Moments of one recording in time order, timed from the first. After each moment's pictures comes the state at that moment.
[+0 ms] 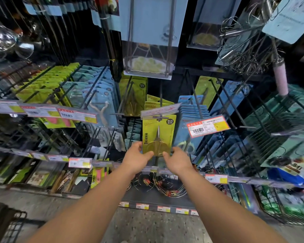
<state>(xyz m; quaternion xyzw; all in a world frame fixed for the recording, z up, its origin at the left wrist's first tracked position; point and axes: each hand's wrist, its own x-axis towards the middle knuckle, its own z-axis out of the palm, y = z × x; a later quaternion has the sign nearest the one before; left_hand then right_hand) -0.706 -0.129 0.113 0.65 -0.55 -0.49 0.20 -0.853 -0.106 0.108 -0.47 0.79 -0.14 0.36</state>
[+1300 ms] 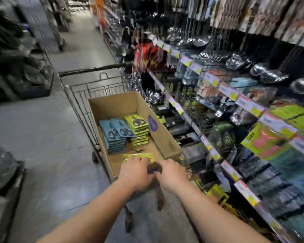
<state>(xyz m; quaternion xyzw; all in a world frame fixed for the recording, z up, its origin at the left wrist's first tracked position) -0.252 0.131 0.123 0.91 -0.38 -0.17 0.02 -0.338 0.023 0.121 -0.93 0.29 0.11 0.19</state>
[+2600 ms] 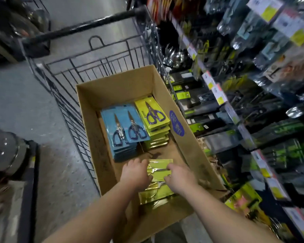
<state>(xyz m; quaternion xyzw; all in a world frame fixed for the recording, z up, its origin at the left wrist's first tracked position) -0.034 0.043 -0.011 0.90 -0.29 -0.32 -0.02 -0.126 -0.087 -0.007 -0.87 0.30 0.29 0.27</state>
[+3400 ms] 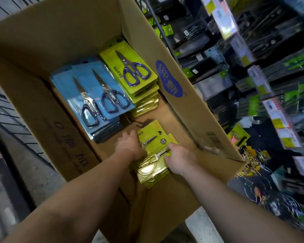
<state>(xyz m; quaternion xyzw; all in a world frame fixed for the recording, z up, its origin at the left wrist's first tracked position) 0.013 0.025 -0.133 0.85 -0.24 -0.47 -0.07 -0.127 -0.078 -0.088 -0.78 0.40 0.37 0.29</state>
